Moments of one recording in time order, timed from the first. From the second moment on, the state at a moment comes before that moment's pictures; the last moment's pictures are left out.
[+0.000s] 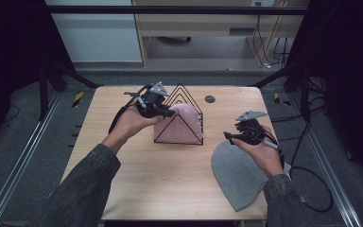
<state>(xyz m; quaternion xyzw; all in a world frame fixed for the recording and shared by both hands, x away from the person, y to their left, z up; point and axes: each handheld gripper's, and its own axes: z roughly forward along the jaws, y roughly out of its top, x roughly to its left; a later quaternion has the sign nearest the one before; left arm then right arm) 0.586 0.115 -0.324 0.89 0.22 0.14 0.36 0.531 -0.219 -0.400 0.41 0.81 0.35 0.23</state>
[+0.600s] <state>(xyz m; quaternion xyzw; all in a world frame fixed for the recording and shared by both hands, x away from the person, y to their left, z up) 0.522 0.167 -0.349 0.86 0.27 0.20 0.39 0.561 -0.255 -0.437 0.45 0.82 0.30 0.18</state>
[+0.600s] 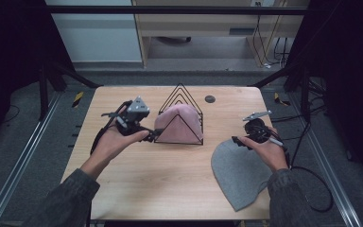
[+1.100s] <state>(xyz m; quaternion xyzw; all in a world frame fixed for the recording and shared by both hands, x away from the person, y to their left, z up) 0.470 0.225 -0.445 0.86 0.31 0.17 0.36 0.591 -0.258 -0.472 0.45 0.84 0.27 0.14</state>
